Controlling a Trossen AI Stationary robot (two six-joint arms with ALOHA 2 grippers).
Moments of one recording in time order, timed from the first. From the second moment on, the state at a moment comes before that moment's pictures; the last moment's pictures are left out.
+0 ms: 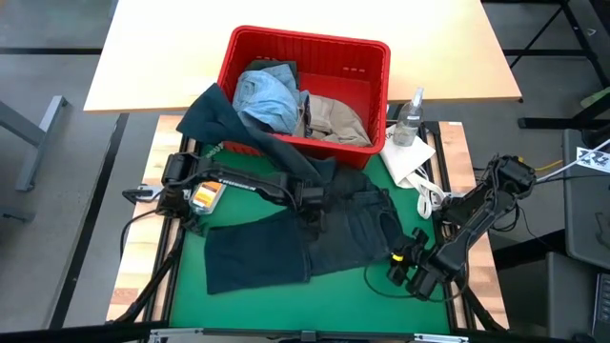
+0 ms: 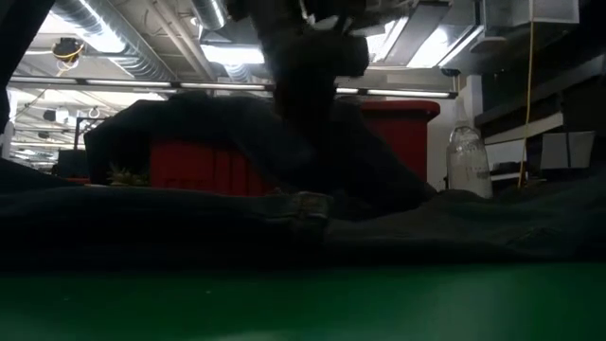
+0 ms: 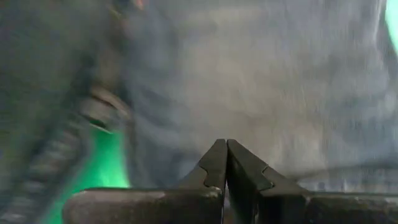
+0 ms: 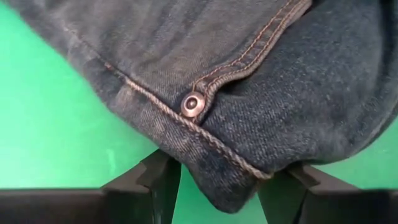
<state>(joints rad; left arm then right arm) -0.06 2.00 1.55 -0.71 -0.06 -0.13 0.81 1.46 0.72 -0.79 0.48 1.57</state>
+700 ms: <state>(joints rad) -0.15 2.01 1.29 -0.64 -0.05 -0.20 0.77 1.46 0.72 -1.16 0.64 1.56</state>
